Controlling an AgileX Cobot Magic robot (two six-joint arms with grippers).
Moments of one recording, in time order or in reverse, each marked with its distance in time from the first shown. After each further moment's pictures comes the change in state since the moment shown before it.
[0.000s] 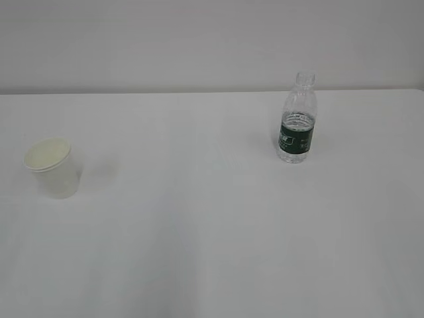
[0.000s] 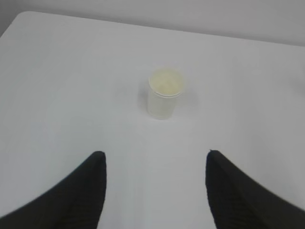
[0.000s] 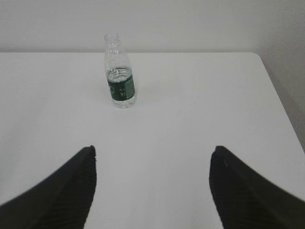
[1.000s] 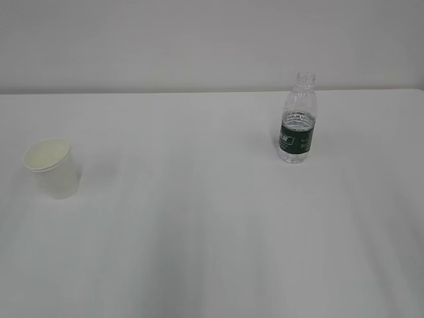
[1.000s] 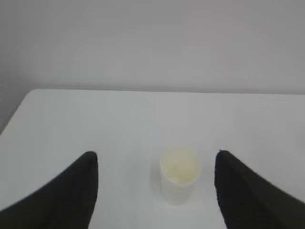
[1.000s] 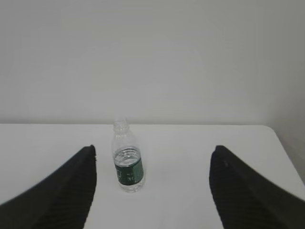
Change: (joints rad) left arm -0.040 0.325 -0.031 0.003 -0.461 0.097; right arm 0.000 0.288 0.002 0.050 -0.512 -0.034
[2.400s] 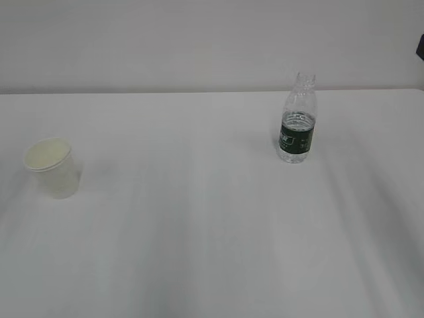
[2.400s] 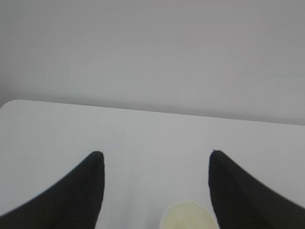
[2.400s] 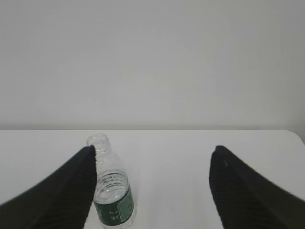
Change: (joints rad) left arm -0.064 0.534 0.000 -0.065 -0.593 0.000; right arm 0.034 0.684 0.004 0.050 -0.654 -0.028
